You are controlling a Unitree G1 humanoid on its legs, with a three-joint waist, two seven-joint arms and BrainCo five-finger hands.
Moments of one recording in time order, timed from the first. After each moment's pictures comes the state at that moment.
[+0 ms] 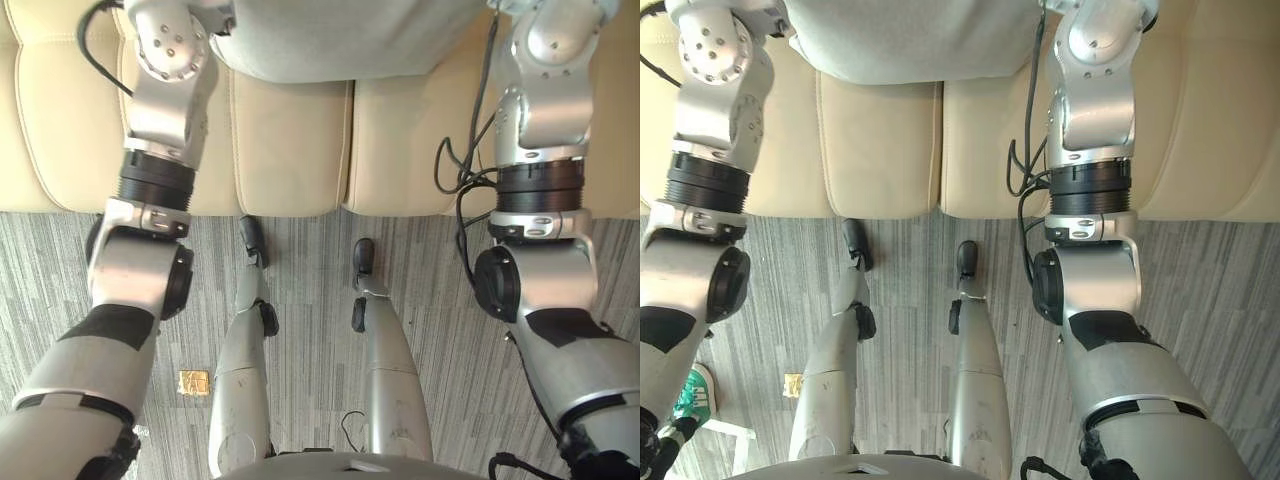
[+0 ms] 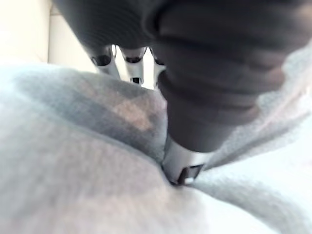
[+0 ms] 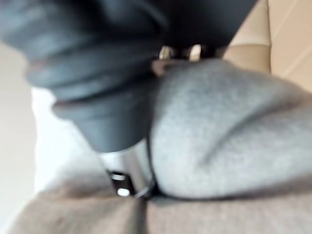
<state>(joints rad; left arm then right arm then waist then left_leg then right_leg) -1.33 0.38 -0.06 0.55 -0.19 -0.11 0.41 -1.30 -0.41 -0.09 0.34 0.04 -0.01 -0.53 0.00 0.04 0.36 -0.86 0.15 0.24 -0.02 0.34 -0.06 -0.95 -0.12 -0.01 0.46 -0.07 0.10</state>
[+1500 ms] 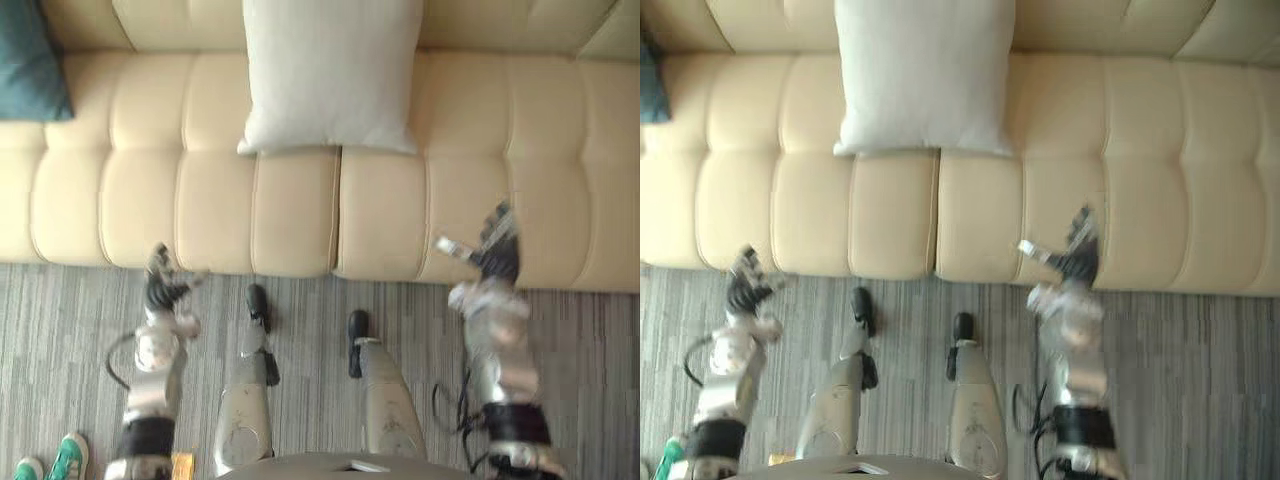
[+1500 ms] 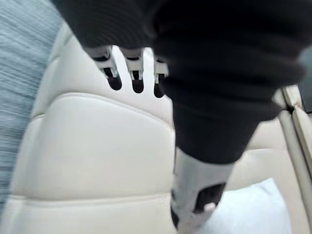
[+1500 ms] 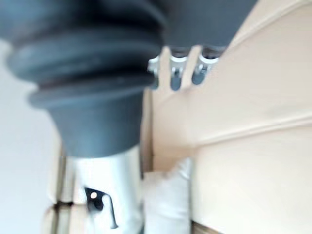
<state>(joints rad) 0.07 0.13 0.12 0.26 -0.15 -0.10 0.16 0.02 -0.19 -0.15 0.03 0.19 -0.09 -0.21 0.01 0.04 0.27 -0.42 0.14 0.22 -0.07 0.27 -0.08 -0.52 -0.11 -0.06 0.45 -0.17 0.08</state>
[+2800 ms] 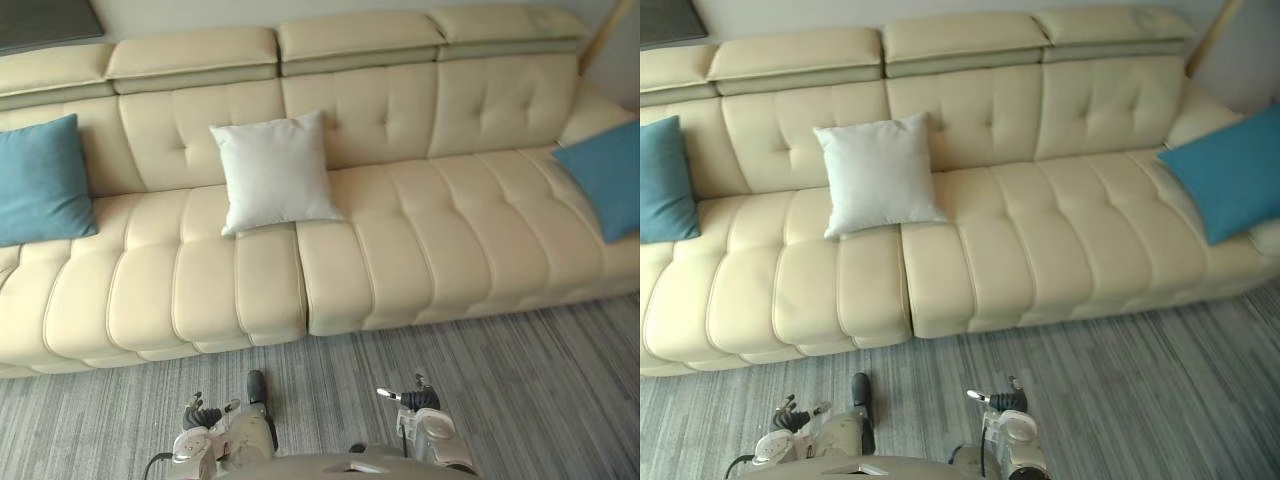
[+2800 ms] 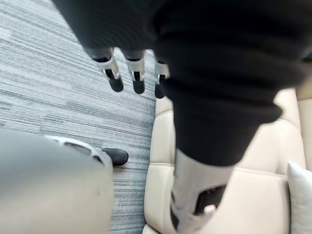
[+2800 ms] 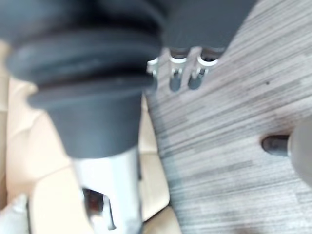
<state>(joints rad) 0.10 -0.02 0.23 0.89 -0.04 -0.04 0.18 0.03 -0.04 -0.24 0.84 -0.03 -0.02 -0.18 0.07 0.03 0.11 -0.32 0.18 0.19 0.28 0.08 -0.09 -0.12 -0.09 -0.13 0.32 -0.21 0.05</state>
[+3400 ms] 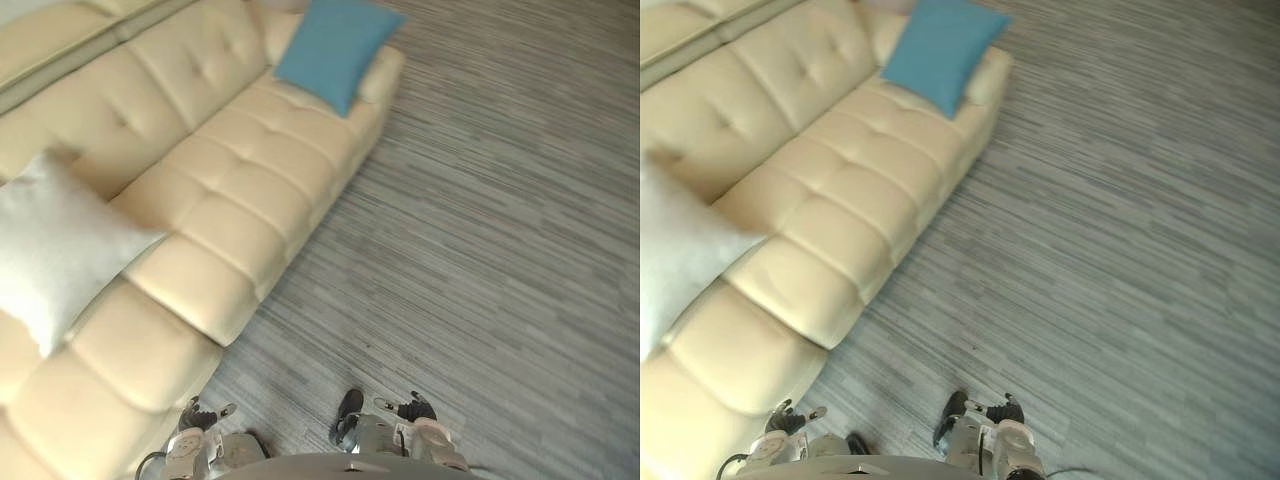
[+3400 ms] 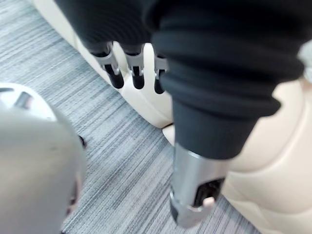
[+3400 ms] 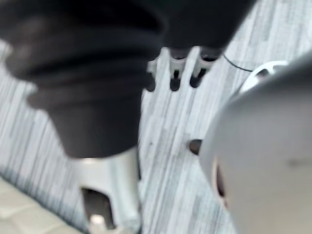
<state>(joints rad) 0.06 0.04 0.23 0.98 -0.02 -0.02 0.16 0.01 -0.03 -0.26 0.93 0.04 0.00 -0.18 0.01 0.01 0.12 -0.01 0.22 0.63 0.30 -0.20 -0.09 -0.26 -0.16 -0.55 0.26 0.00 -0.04</state>
